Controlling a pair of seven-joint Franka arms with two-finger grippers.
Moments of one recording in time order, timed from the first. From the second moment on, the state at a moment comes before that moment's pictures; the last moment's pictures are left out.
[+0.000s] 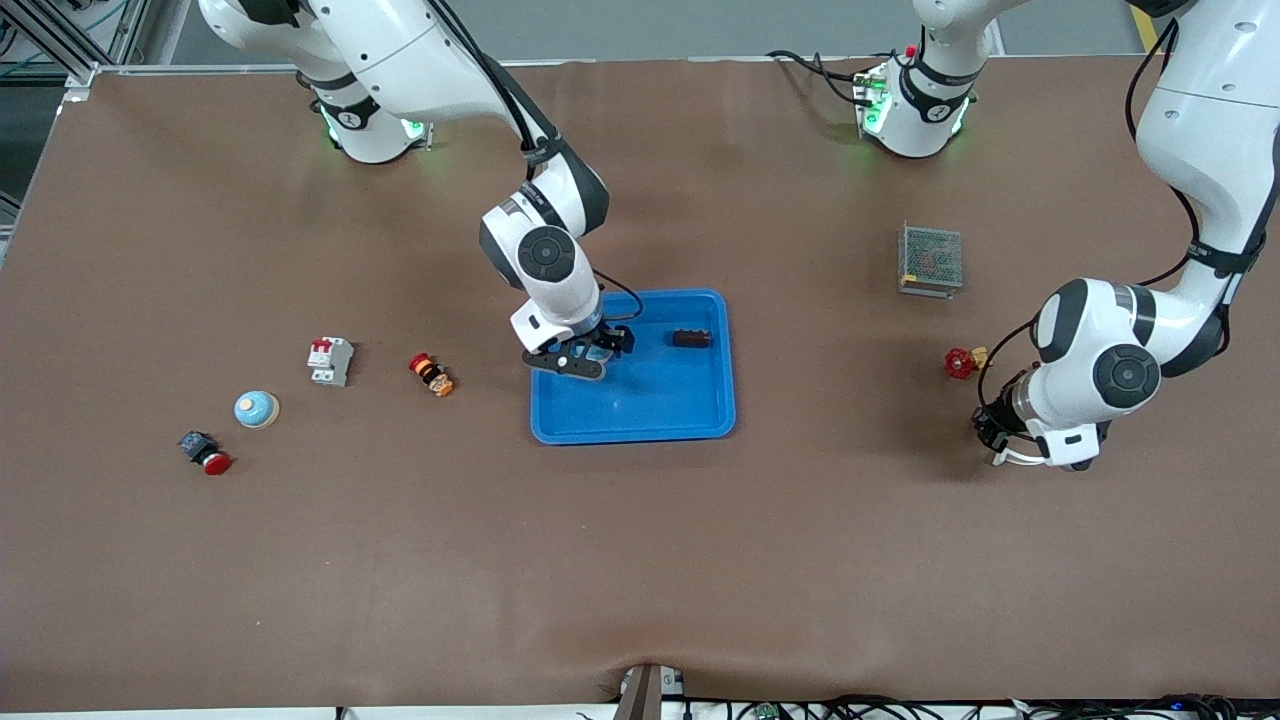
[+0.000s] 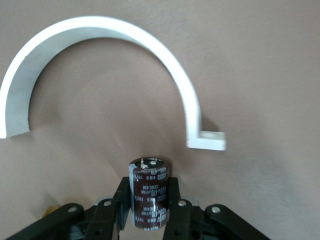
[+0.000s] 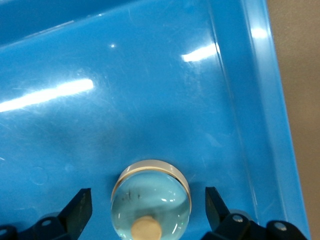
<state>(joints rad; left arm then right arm) 0.43 0.62 -0.43 -1.88 0.43 2.33 -1.27 0.72 0.61 0.01 -1.87 0.10 2.50 0.88</state>
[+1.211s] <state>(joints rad) 0.21 0.62 -0.58 -1.72 0.29 2.23 -1.68 0.62 0.19 -0.02 -1.84 0.09 1.91 0.65</state>
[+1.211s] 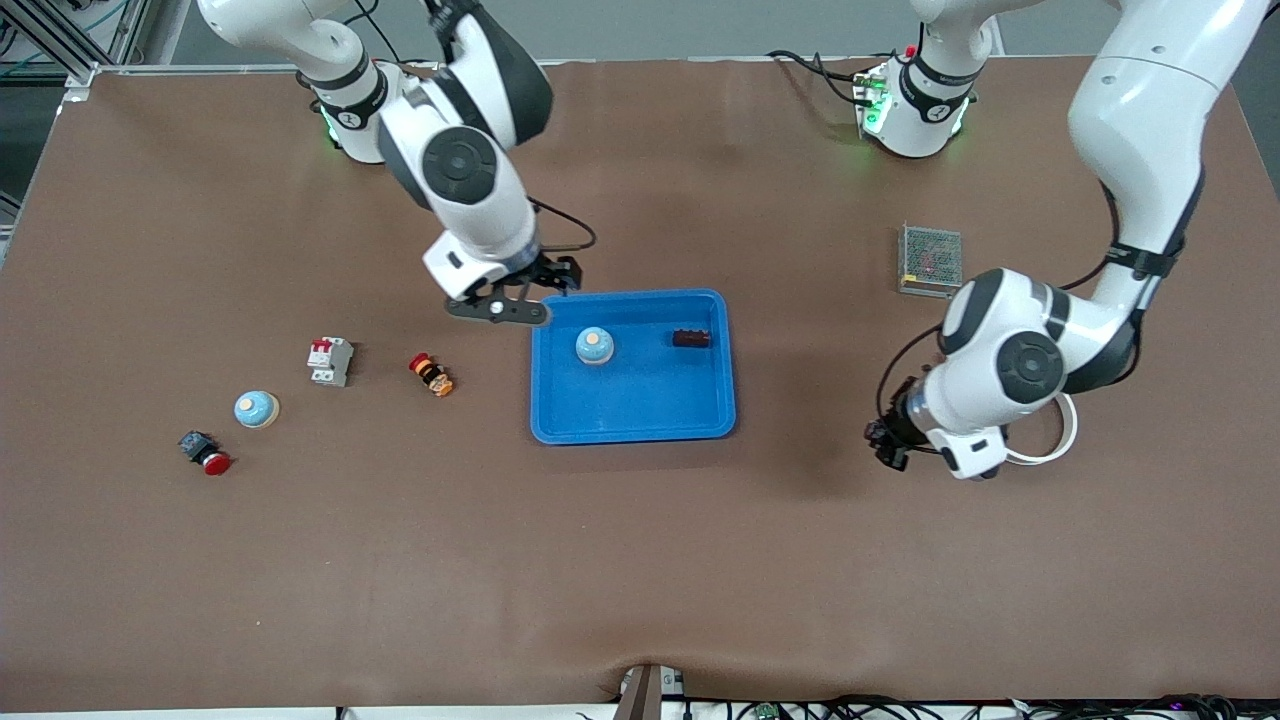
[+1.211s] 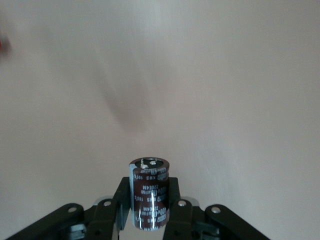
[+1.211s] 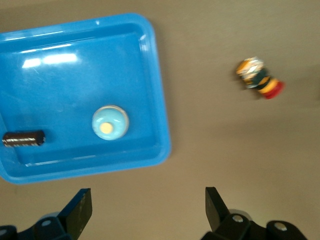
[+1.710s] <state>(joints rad) -0.02 0.64 -0.58 -1.65 0.29 2.23 -2.00 0.39 -0.02 -0.02 -1.93 0.05 1.78 0.26</state>
